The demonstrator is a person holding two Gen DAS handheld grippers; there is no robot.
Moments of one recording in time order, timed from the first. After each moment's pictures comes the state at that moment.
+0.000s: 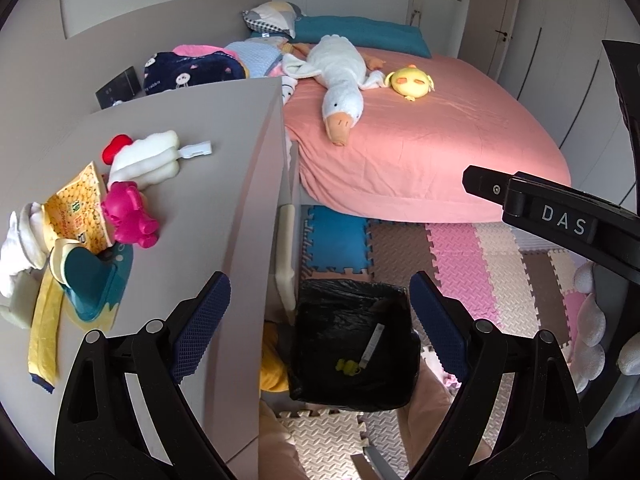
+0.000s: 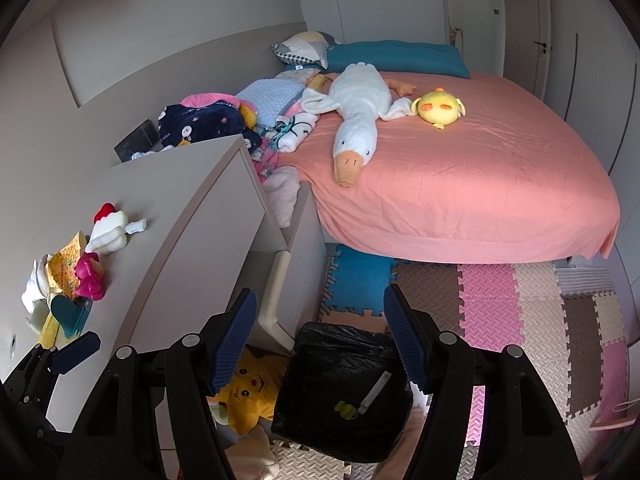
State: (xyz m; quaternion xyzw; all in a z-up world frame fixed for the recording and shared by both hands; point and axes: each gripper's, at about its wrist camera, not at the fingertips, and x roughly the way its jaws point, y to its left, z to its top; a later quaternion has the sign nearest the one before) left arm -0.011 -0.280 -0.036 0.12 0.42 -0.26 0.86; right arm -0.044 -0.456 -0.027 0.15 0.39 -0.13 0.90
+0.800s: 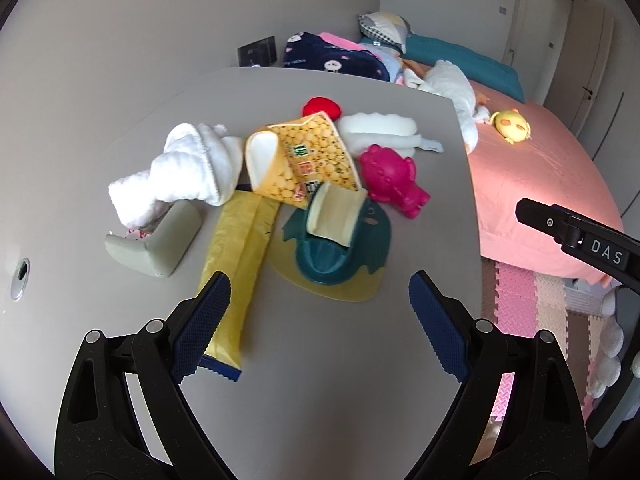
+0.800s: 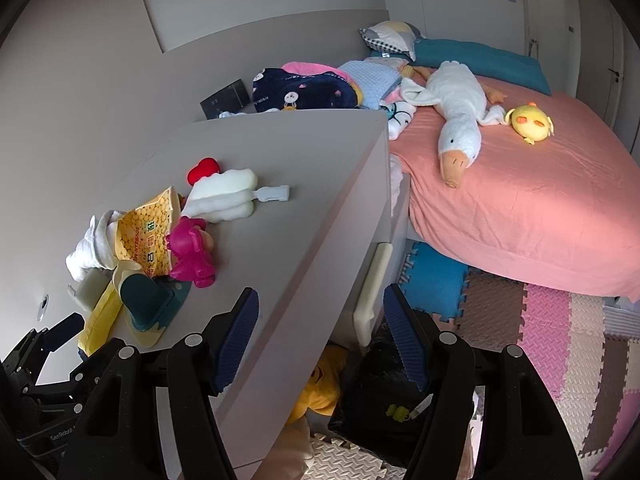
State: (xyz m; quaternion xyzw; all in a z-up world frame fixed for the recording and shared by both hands) left arm 0.024 -0.110 -0.034 0.04 0.42 -0.11 0.90; right arm 0.017 -0.335 -0.030 0.12 0.40 -0.01 0.91
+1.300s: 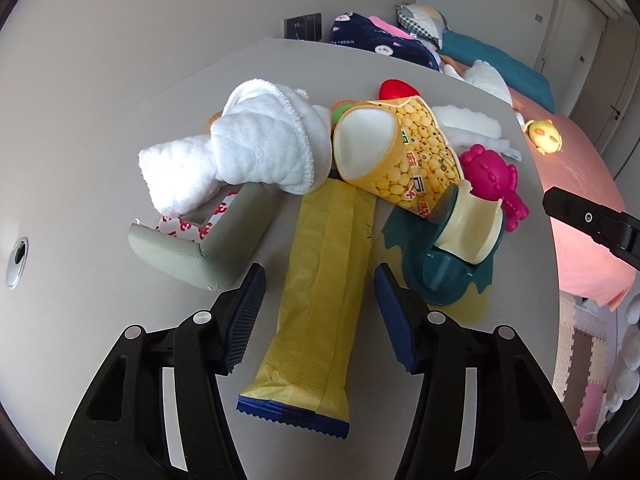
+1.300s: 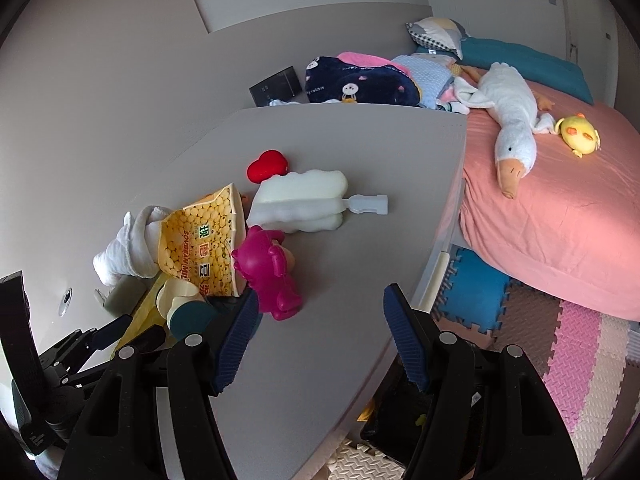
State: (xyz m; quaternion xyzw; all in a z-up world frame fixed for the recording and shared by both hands) left arm 0.064 -0.065 -0.060 0.02 0.45 -0.08 0.89; right arm 0.062 -0.284 -0.031 0.11 0.41 0.06 0.90
